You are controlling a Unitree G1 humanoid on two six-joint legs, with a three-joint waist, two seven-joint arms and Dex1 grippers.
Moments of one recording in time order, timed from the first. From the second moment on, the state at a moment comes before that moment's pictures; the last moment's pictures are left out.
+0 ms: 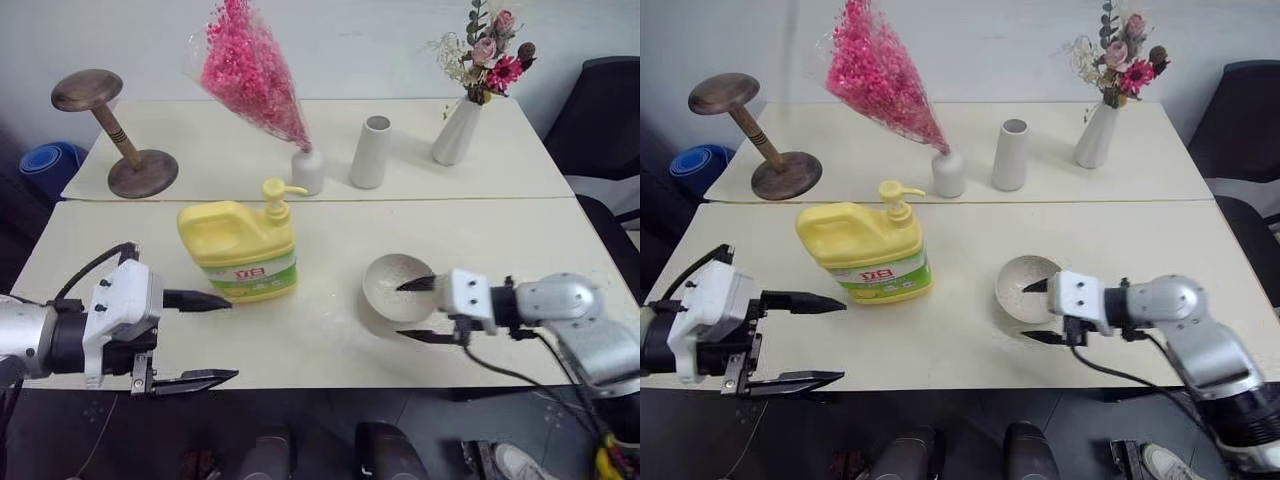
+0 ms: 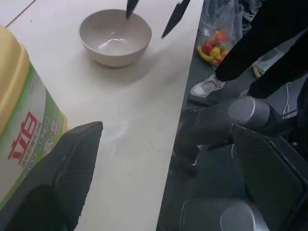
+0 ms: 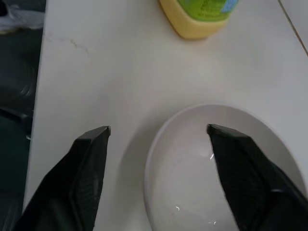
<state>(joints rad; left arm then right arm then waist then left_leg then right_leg) 0.13 1.15 0.54 -0.69 -0.89 0.70 -1.04 -0.26 -0.84 0.16 -0.24 0.15 0.16 1.09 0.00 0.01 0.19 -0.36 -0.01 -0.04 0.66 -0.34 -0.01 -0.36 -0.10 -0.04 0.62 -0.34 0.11</state>
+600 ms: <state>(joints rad) -0.09 1.16 0.40 -0.65 -0.88 0.73 -1.04 -0.26 -0.77 0.25 -0.14 -0.02 0.13 0.99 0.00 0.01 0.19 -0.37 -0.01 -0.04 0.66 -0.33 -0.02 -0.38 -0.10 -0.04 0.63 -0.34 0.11</state>
